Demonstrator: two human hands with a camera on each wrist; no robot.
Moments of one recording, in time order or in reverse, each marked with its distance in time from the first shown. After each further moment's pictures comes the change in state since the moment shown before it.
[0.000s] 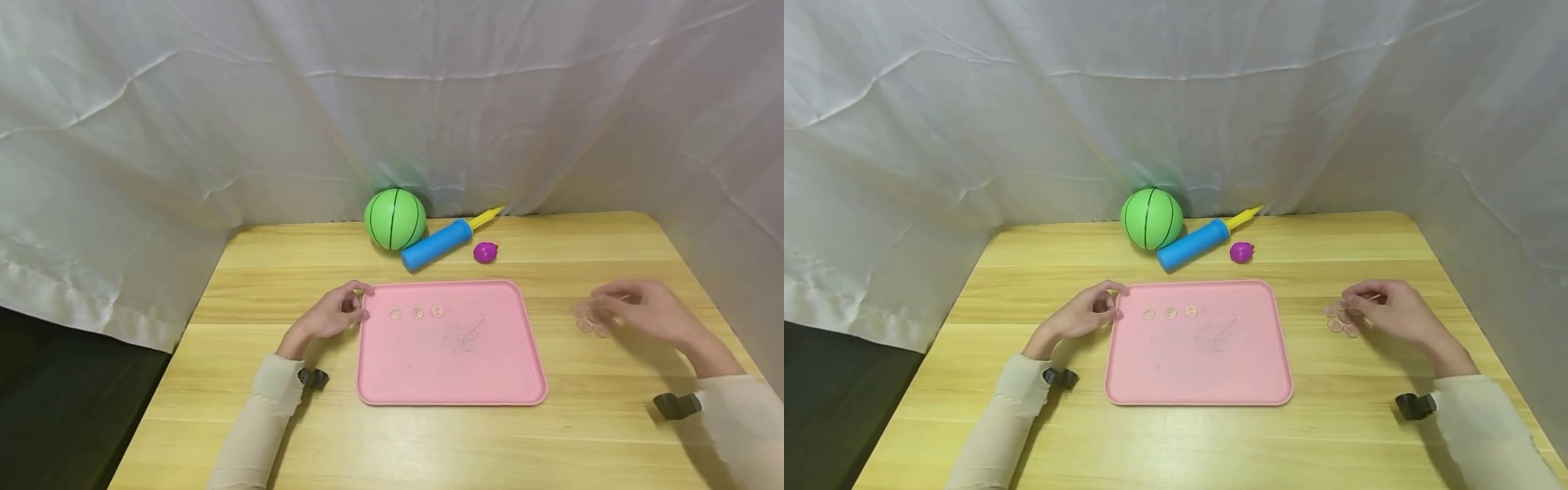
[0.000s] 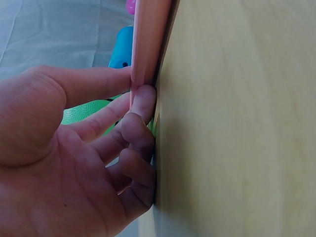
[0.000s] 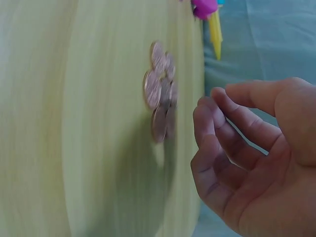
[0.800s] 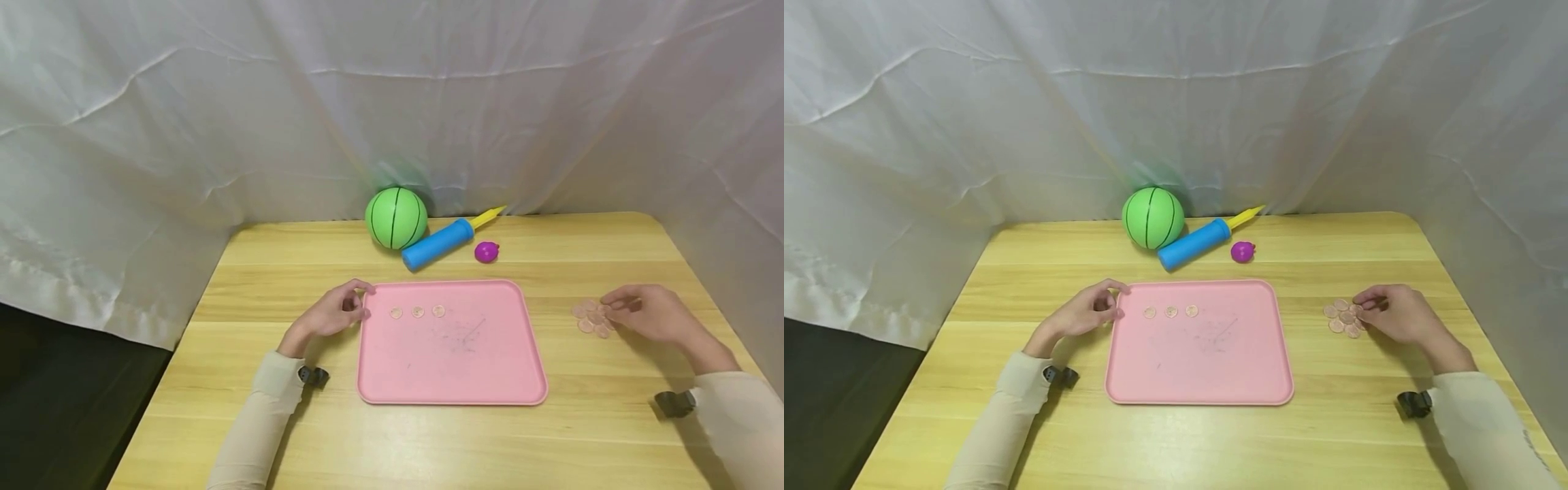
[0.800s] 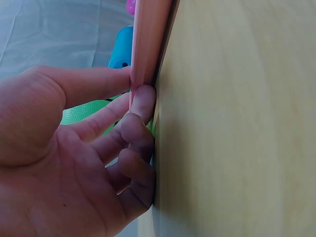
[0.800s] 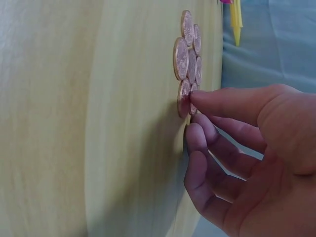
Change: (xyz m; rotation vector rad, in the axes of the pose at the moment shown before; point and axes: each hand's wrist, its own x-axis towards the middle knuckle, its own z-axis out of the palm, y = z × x) left_hand 0.000 0.001 0.000 -0.007 -0.004 0.004; right_hand 0.006 0.018 0.002 -0.139 -0.004 -0.033
